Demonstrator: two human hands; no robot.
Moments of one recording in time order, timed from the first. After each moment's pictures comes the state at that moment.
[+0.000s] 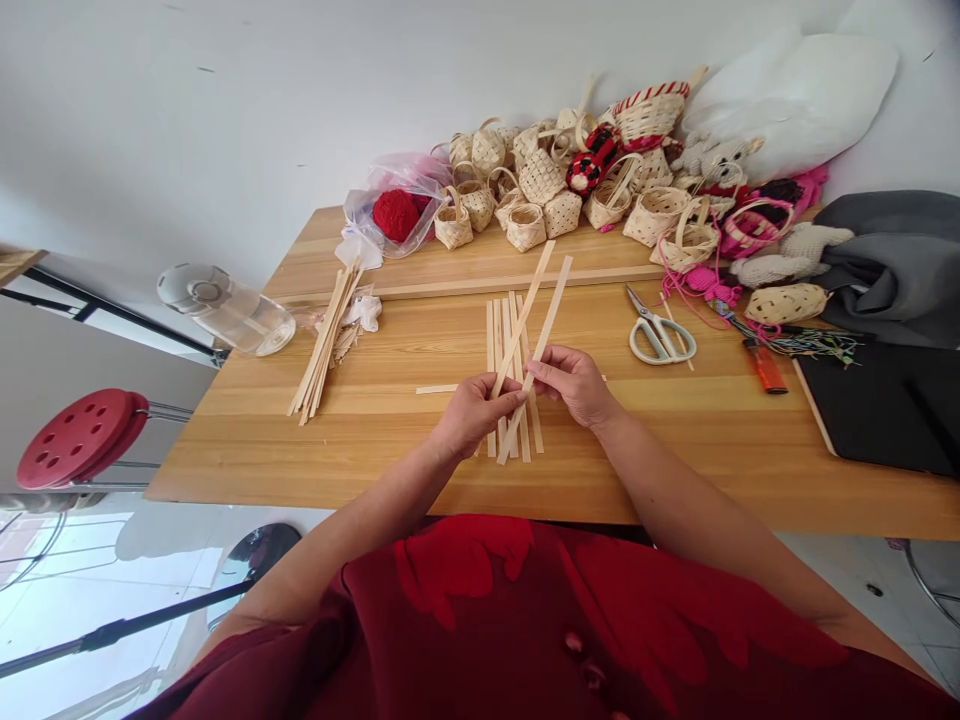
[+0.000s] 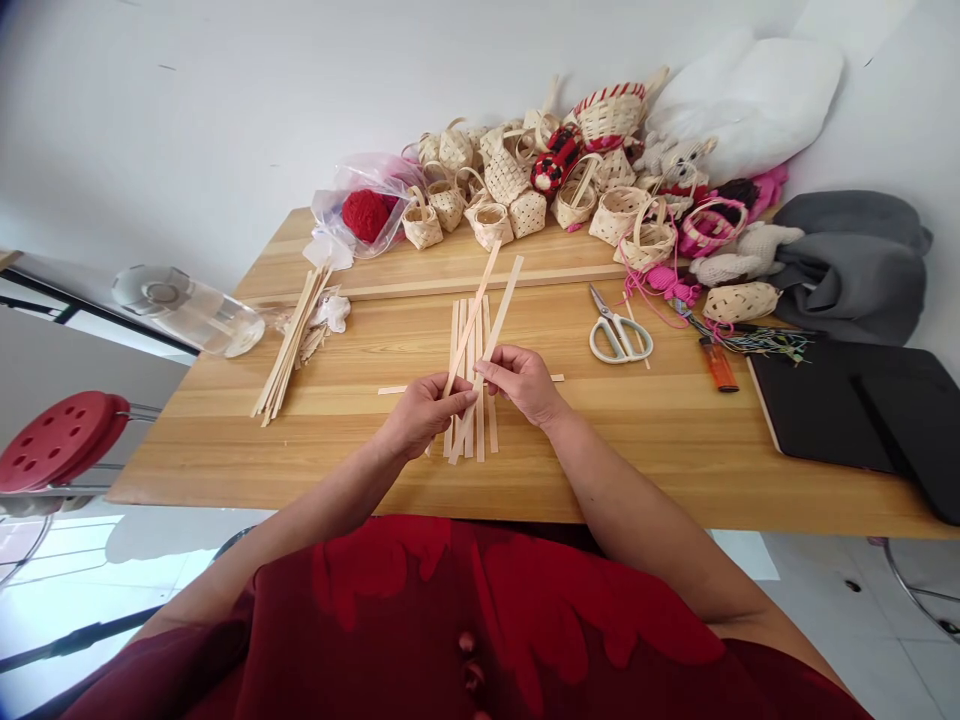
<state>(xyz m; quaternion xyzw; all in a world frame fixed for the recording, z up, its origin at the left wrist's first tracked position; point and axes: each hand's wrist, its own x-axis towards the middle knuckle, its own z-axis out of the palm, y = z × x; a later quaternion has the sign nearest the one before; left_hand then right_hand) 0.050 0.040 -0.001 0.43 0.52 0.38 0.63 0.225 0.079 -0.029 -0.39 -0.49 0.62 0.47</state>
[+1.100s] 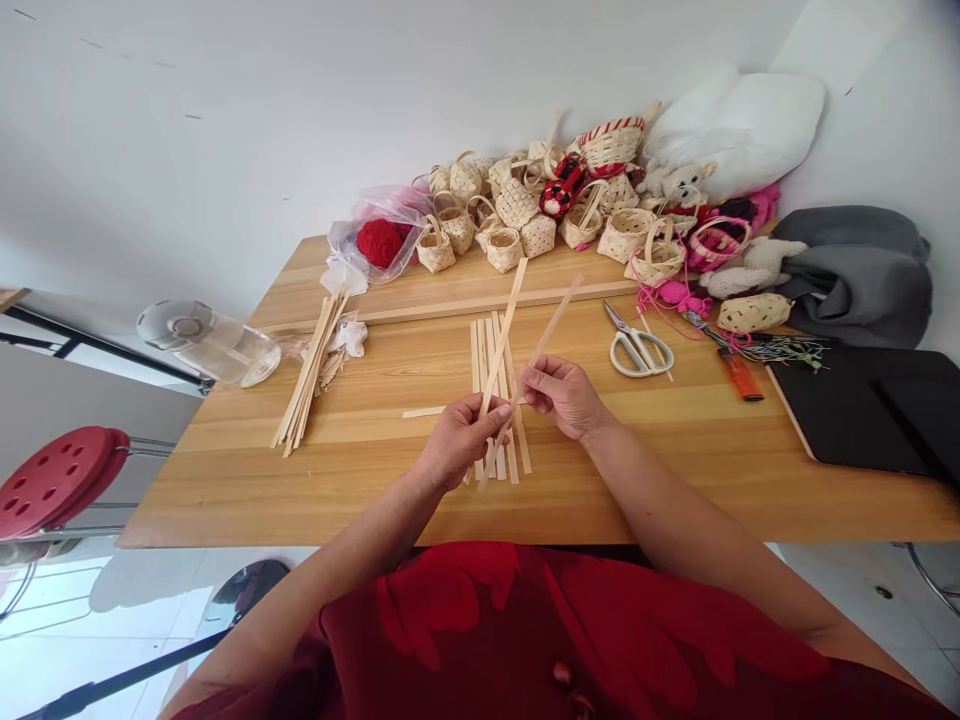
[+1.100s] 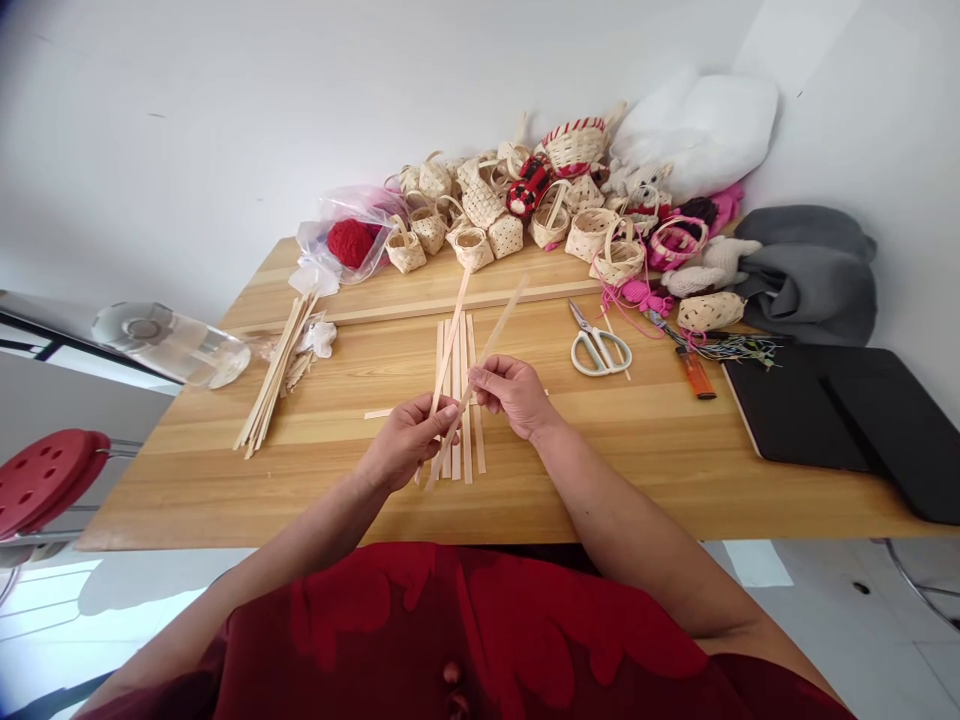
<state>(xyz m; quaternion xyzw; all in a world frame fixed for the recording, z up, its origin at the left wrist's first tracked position) 0.050 0.034 0.004 0.44 0.49 0.37 0.65 0.229 0.083 -0.017 -0.38 -0.37 0.68 0.51</state>
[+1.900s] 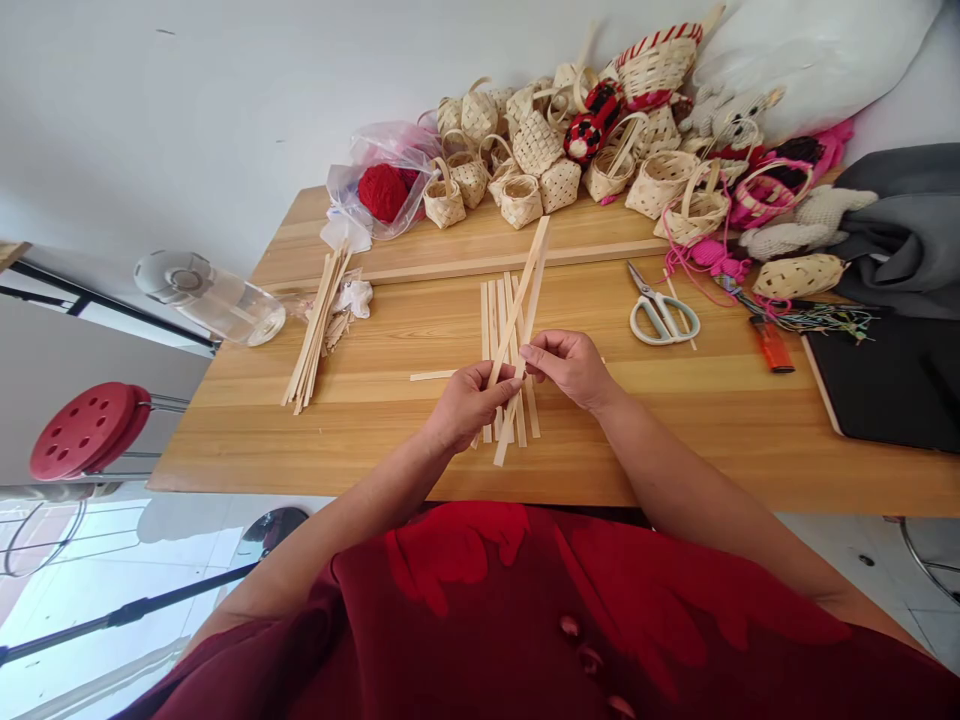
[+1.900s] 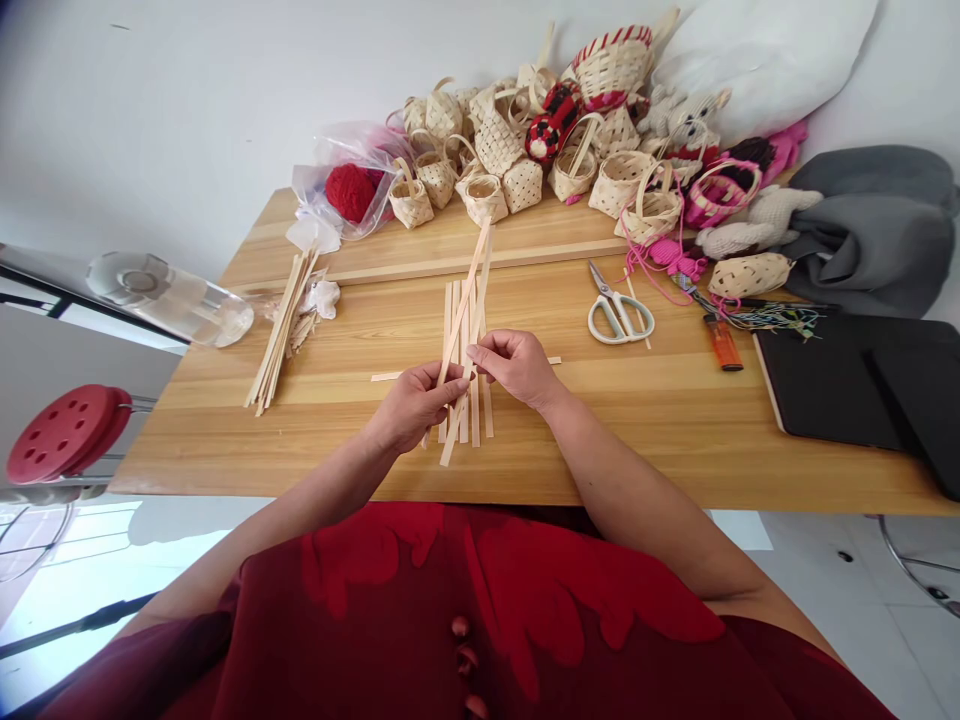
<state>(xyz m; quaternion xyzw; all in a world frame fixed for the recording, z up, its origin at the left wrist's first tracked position) 0.050 0.032 -0.004 0.43 0.52 0.37 0.64 0.227 0.077 -0.022 -0.41 -0.57 0.55 0.45</state>
